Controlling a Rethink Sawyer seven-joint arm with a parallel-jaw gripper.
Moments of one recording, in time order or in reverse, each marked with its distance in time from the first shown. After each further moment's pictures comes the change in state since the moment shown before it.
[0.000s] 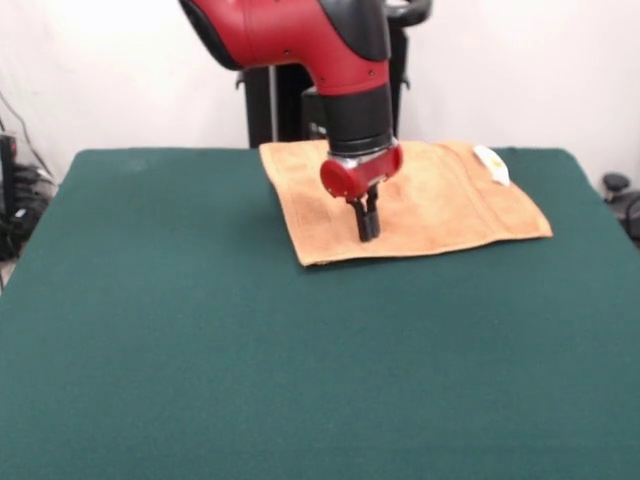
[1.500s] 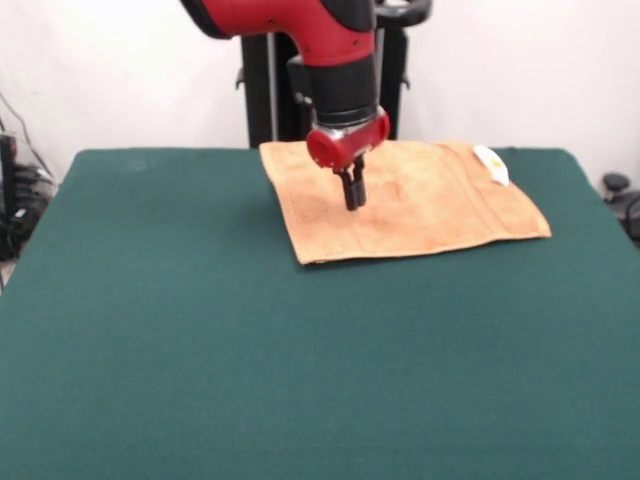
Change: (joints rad) arm -0.032 -0.080 -0.001 0.061 -0.023 0.132 0.000
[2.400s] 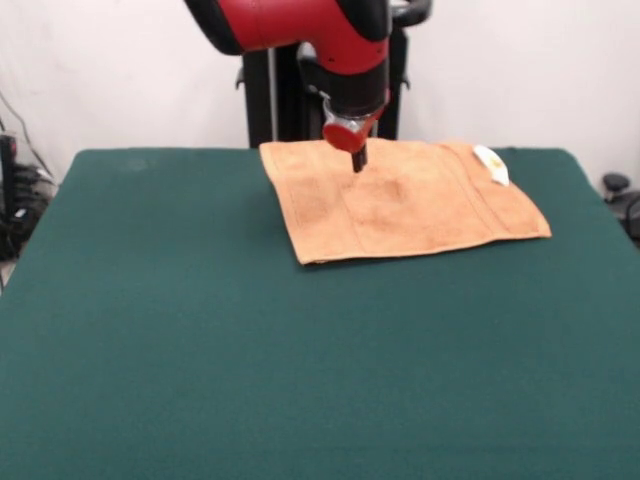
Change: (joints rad) arm 0.027 -0.004 0.052 -0.075 -0.175 0.482 0.000
